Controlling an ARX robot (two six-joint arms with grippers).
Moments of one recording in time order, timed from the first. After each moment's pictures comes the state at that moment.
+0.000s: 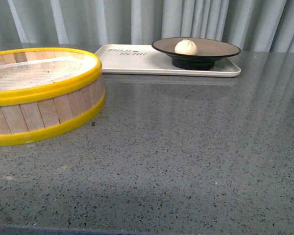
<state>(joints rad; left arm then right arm) 0.00 0.00 0.03 0.00 0.00 0.00 0.00 0.45 0.06 0.38 0.00 0.00</state>
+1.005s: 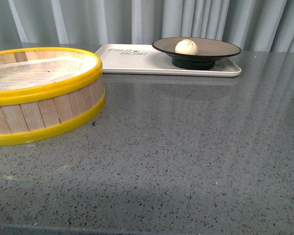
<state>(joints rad) 0.00 0.00 0.03 0.00 0.00 0.00 0.00 0.07 0.01 0.04 0.00 0.00</state>
